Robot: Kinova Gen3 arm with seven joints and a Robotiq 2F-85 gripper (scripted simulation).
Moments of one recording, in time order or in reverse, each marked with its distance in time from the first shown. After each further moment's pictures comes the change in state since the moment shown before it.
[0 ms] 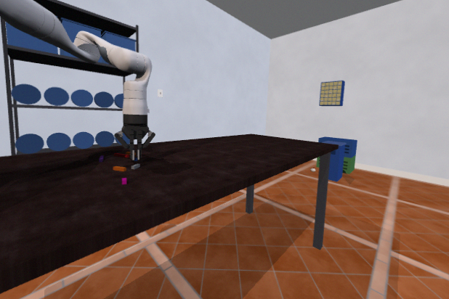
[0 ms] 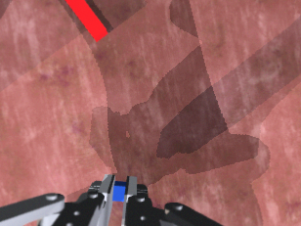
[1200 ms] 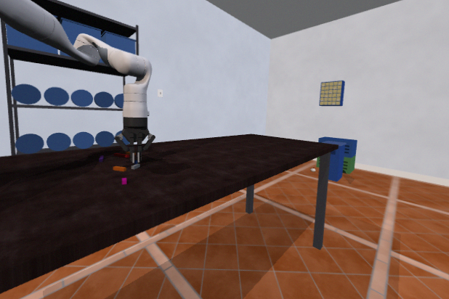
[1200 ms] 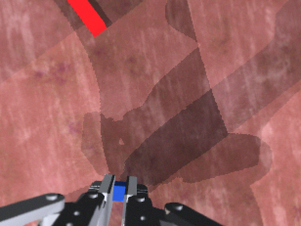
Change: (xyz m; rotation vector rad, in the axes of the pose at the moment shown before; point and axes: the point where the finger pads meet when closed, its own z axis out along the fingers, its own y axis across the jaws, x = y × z) arm -0.001 0.000 0.009 0.000 -0.002 -0.001
